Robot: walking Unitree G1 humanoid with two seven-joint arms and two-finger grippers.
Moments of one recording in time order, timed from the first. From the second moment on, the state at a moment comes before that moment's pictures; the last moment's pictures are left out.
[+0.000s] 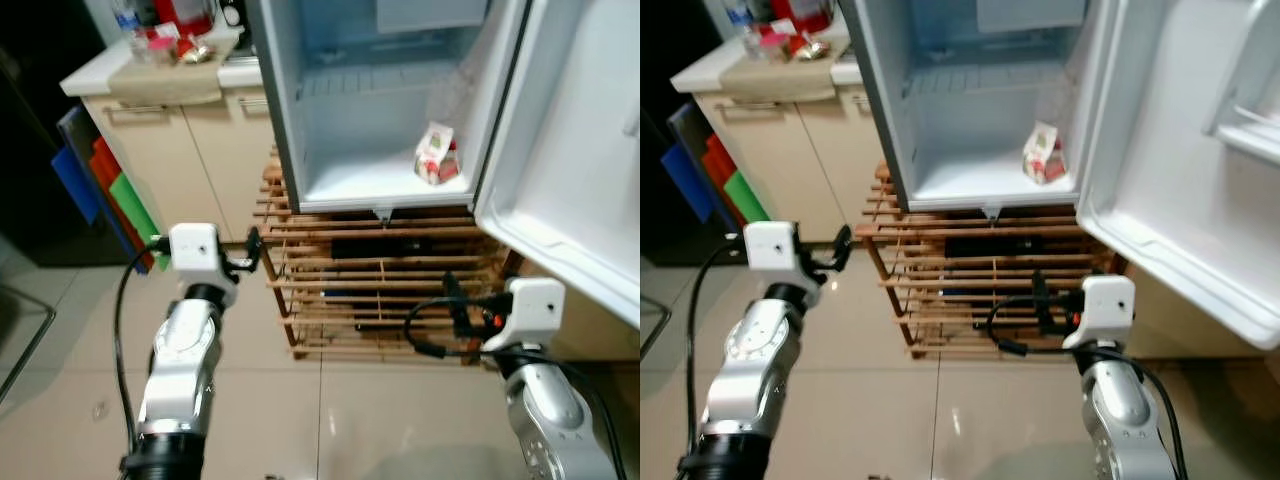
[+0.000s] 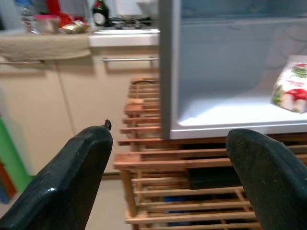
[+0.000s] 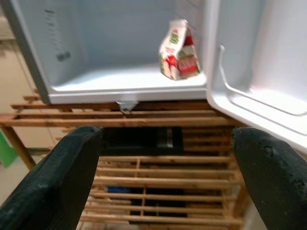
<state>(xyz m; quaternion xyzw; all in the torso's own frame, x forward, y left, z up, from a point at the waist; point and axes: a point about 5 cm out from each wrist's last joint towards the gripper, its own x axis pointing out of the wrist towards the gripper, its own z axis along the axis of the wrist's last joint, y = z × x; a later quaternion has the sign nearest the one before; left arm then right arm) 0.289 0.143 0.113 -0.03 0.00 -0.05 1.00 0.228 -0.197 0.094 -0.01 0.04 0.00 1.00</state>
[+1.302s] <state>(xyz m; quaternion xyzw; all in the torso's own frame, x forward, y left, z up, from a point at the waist) 0.288 0.190 -0.001 0.09 0.35 -0.05 0.93 0.235 -0.358 0.118 -0.40 0.11 -0.38 0.82</state>
